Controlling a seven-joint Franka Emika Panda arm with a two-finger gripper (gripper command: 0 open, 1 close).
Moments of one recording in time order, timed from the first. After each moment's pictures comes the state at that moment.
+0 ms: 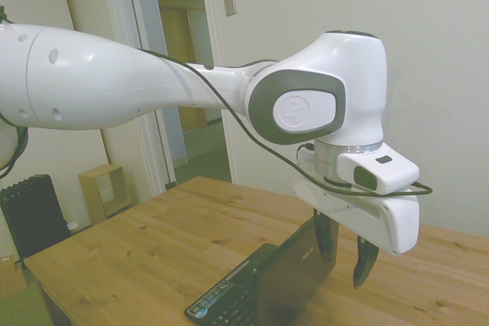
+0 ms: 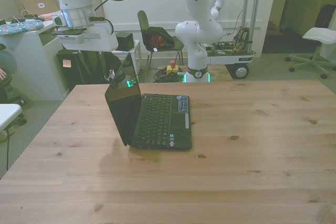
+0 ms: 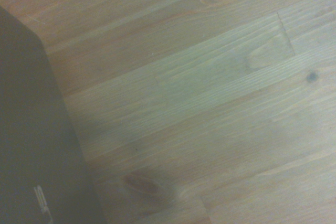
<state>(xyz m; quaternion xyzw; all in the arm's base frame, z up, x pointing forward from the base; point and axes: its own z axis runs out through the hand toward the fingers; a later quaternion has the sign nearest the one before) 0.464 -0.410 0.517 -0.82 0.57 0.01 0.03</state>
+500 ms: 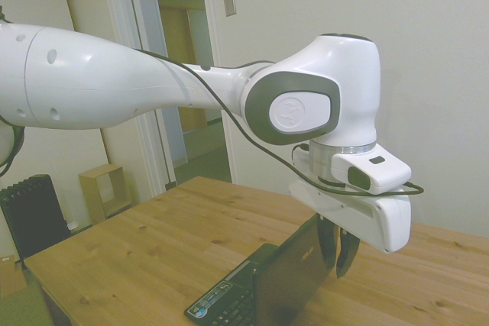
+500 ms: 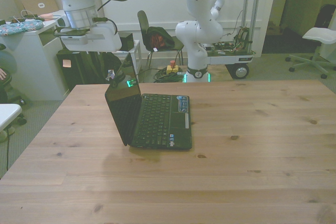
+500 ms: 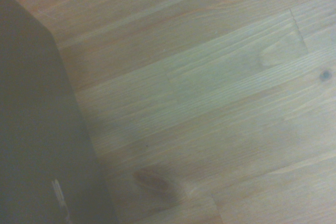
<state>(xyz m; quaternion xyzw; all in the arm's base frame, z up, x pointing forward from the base) 0.466 -0.400 0.515 -0.83 0.56 0.01 0.03</state>
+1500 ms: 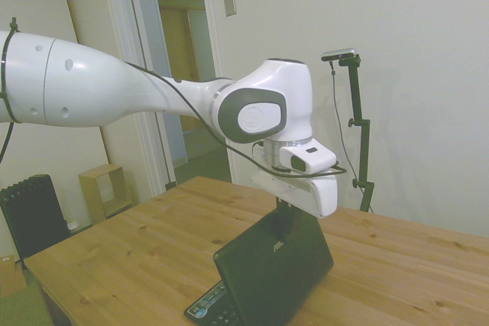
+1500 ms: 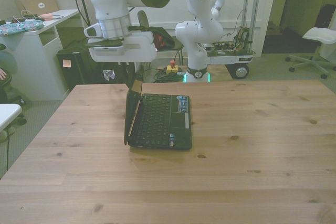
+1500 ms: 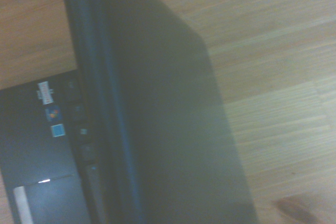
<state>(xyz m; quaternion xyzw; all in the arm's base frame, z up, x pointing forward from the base) 0.538 -0.261 0.491 -0.86 0.51 0.01 0.03</state>
